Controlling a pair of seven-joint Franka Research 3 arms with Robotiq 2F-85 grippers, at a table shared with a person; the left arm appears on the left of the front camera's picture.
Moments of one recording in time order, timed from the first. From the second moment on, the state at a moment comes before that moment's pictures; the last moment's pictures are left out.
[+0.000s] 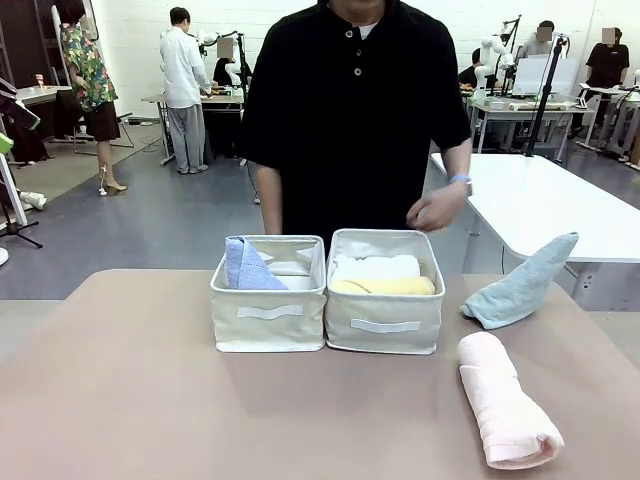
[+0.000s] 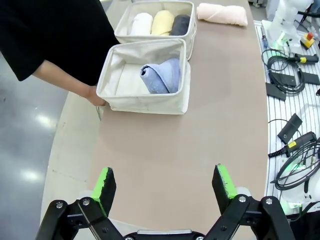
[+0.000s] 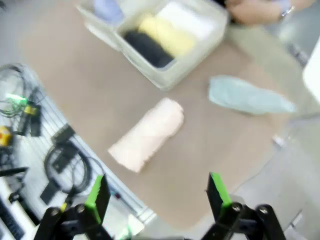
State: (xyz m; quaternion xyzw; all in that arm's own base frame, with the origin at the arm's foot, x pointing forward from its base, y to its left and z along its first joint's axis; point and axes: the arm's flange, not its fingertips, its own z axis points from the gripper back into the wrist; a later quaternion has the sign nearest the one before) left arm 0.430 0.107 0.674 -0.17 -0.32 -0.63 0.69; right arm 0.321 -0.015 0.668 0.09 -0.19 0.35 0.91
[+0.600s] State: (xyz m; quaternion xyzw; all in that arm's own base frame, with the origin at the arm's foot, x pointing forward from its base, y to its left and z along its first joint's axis) left arm 0.430 0.107 0.674 -0.17 -0.32 -0.63 0.69; right arm 0.330 -0.013 0.674 -0.05 -0.09 0.33 0.94
